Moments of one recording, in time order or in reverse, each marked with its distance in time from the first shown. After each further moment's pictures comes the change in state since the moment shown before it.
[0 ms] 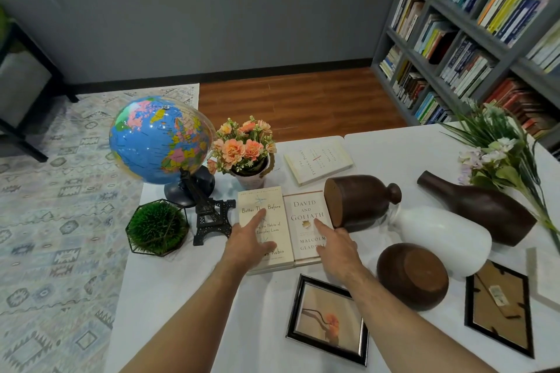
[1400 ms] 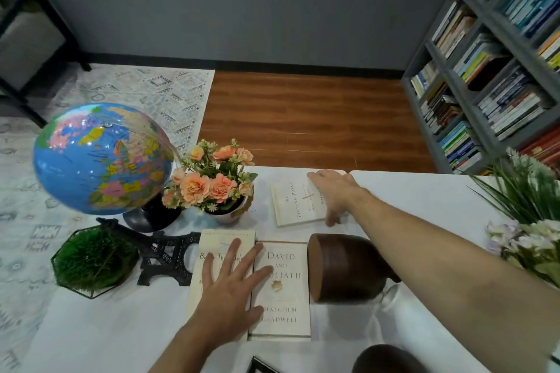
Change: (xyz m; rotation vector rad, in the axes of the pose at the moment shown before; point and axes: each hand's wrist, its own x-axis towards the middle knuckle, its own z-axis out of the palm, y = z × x) left_hand 0.041 0.017 0.051 0.541 0.072 0.305; right_hand 0.251 -0.063 -0.130 -0.926 -0.230 -0.395
